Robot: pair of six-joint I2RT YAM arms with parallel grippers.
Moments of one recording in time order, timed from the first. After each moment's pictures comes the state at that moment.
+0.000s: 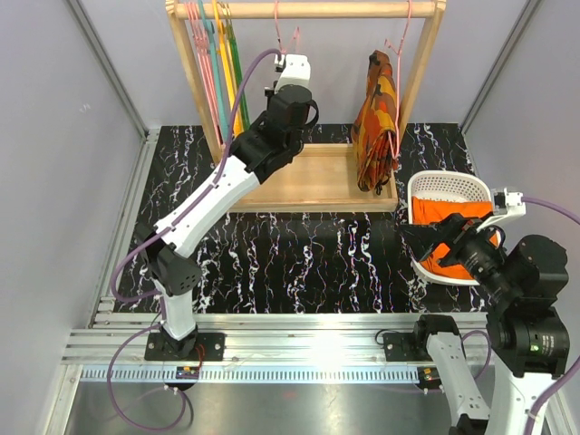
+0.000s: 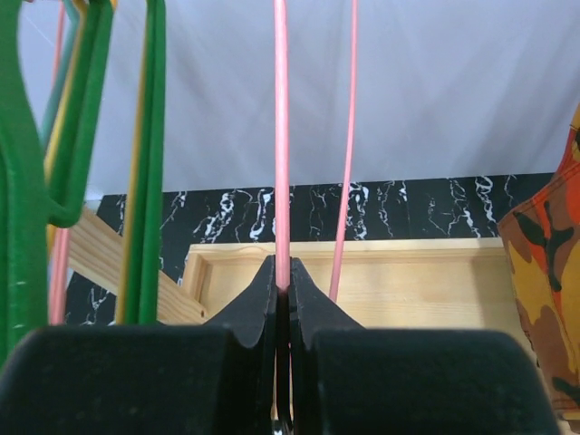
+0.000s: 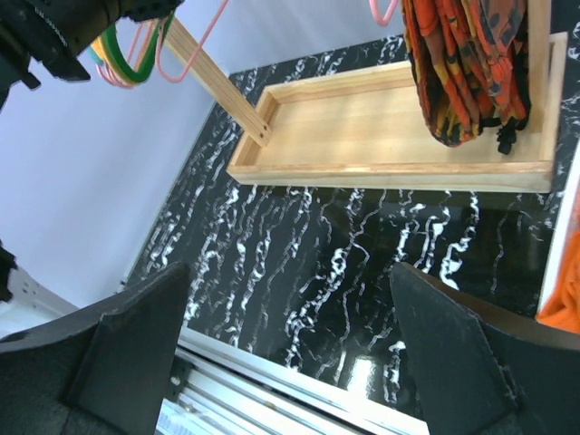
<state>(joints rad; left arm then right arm) -0.76 1.86 2.11 -0.47 -0.82 -0.04 -0.06 0.54 1.27 -0.89 -0.52 0.45</state>
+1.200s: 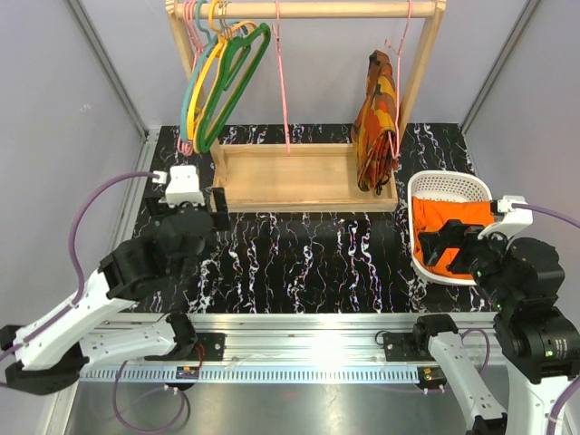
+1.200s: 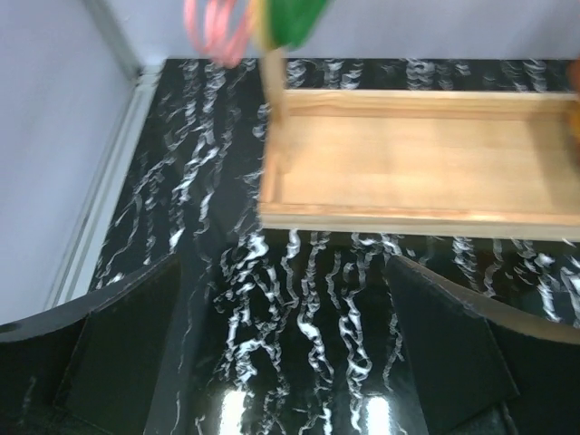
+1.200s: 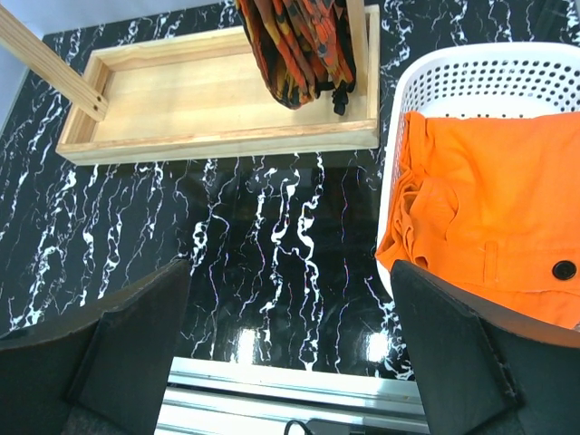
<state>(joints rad) -1.05 0.88 1.23 -0.84 -1.06 -0.40 0.11 0.54 1.32 -1.09 -0.07 0.23</state>
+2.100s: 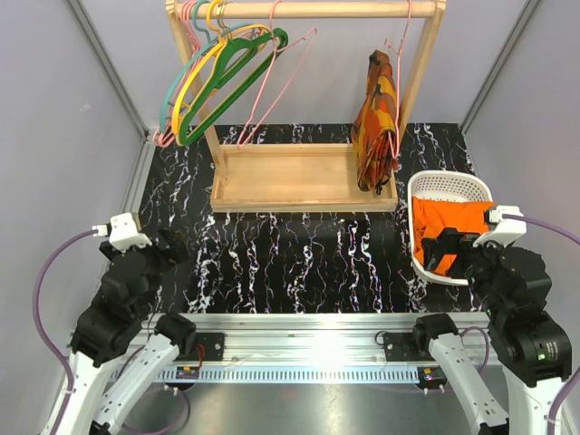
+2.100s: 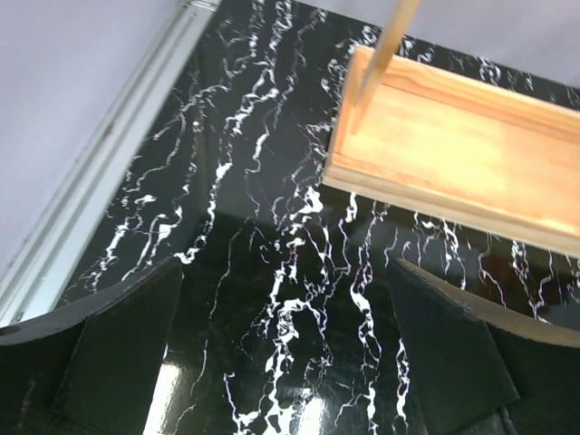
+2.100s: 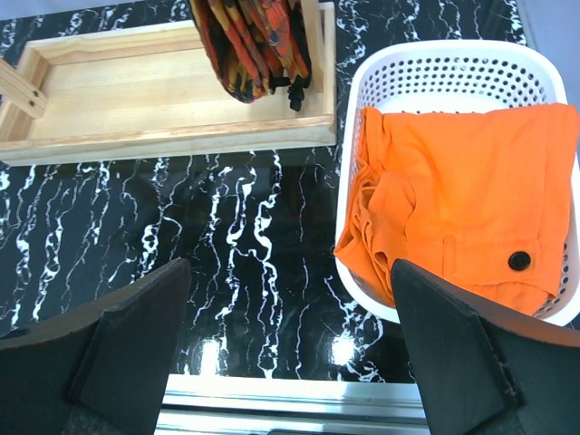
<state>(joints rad) -0.47 0.32 0.82 -0.82 -0.61 -0.36 0.17 0.45 1.18 -1.04 0.07 0.20</state>
